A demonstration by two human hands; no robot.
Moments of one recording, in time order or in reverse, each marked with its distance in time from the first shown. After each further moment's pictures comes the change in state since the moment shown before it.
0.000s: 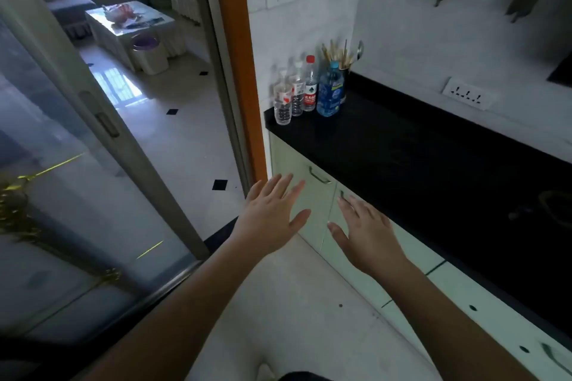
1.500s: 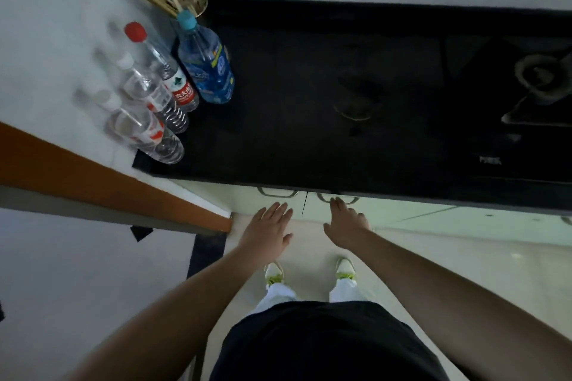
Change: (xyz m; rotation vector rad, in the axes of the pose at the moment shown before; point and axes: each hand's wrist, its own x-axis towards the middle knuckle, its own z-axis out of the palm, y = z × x) left_hand 0.325 -0.108 0.222 0.249 -0.608 0.769; right_hand 0.273 0.077 0.171 0.233 -0.498 0.746
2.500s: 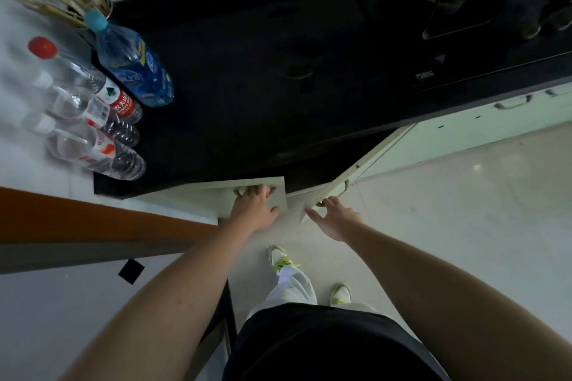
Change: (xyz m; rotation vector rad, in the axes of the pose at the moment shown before) left_hand 0.018 -0.016 0.017 -0.142 -0.067 -0.006; right_hand -0.065 -0.017 0.091 0.445 0.088 0.290
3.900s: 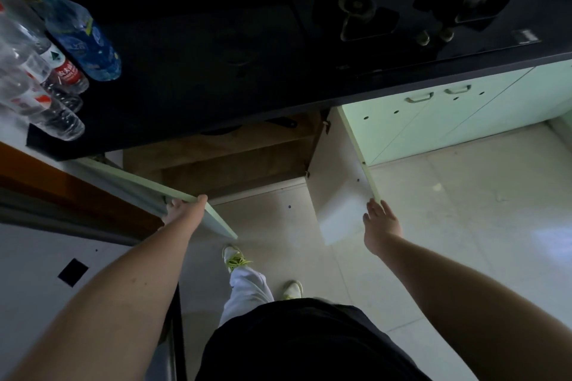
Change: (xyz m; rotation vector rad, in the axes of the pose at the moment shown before) left_hand -0.076 0.039 0.080 -0.513 0.147 -0.777; right_hand -0.113 0.252 0.010 -0.784 0.081 0.097
